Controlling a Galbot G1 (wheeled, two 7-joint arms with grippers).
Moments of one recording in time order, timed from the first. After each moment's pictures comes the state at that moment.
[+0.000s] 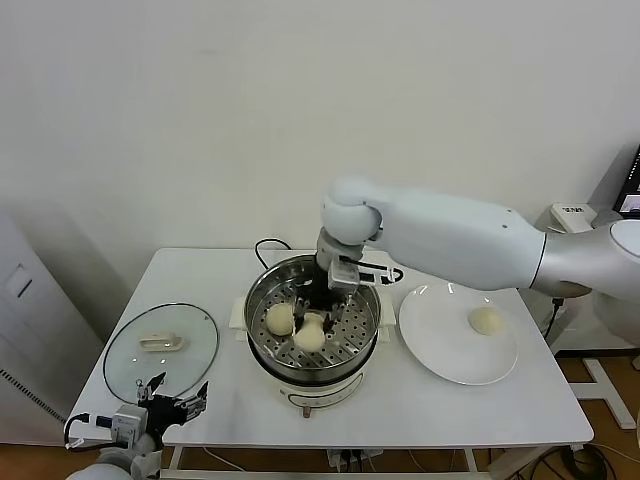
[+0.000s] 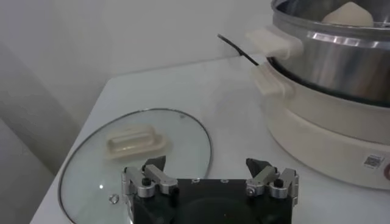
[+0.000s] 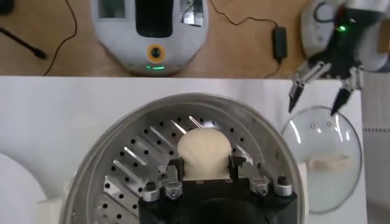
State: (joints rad) left arm 1.56 -1.02 -0.49 -2.11 -0.41 0.52 -0.19; right arm 0.49 1.14 -1.14 1.46 0.00 0.62 -1.25
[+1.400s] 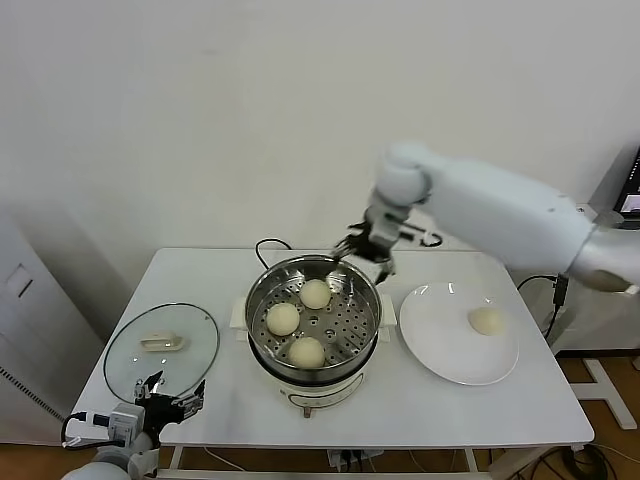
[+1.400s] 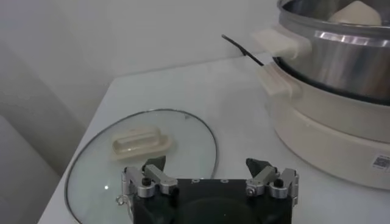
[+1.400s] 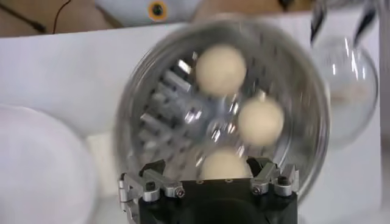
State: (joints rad) left arm 1.56 -1.01 -0.50 -2.11 -0.42 0.52 -0.19; right arm 0.54 0.96 -1.06 1.22 -0.01 0.47 -1.31
